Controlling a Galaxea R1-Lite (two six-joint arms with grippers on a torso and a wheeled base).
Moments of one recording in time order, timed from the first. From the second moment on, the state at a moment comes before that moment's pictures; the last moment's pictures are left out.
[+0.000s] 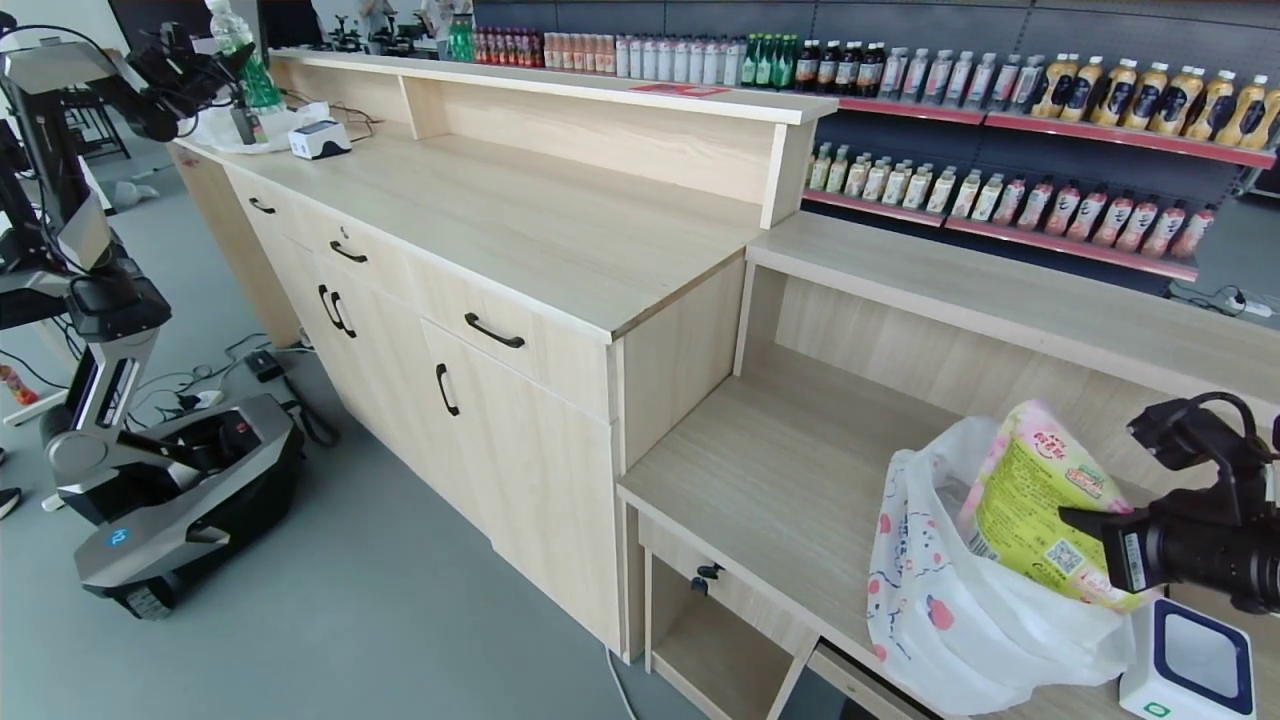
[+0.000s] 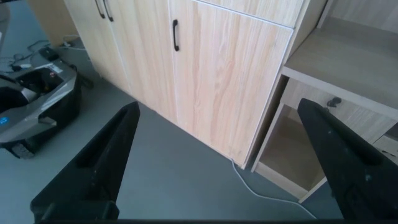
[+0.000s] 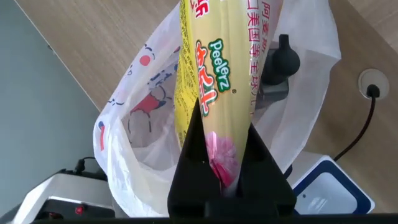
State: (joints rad) left arm -0.01 0.00 0.00 0.00 -0.04 0.00; right arm -0.17 1.53 -0.44 -0.54 0.25 -0.33
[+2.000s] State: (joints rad) left arm -0.01 0.00 0.00 0.00 -0.04 0.00; right arm -0.13 1.65 -0.45 -0.83 0.34 -0.33
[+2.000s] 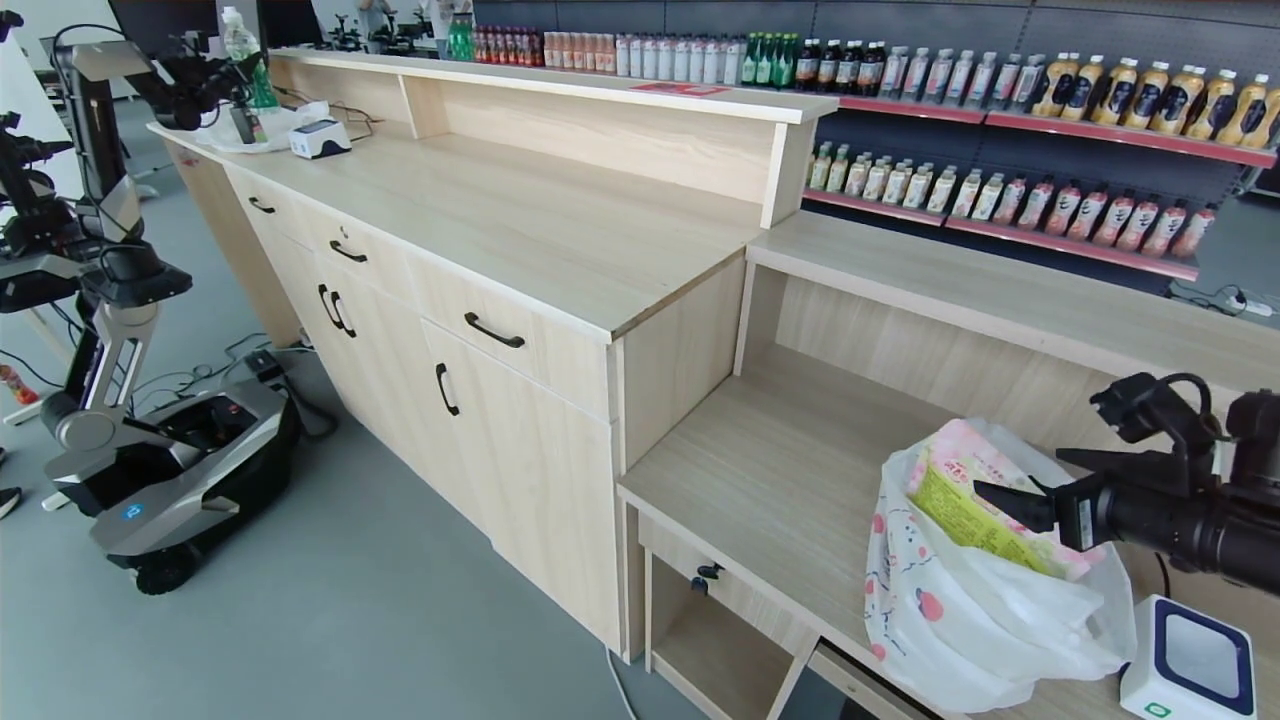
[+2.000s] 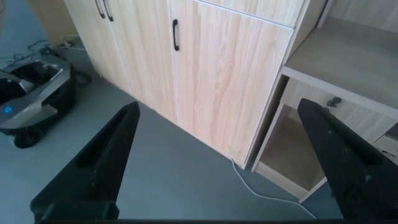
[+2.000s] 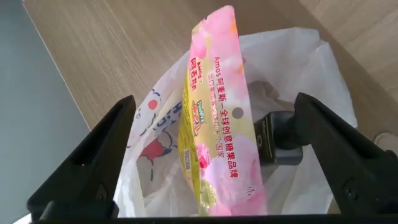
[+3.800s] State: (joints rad) left arm -0.01 0.00 0.00 0.00 -0.04 0.00; right arm -0.13 0.44 -0.02 -0.08 -0.02 -0.01
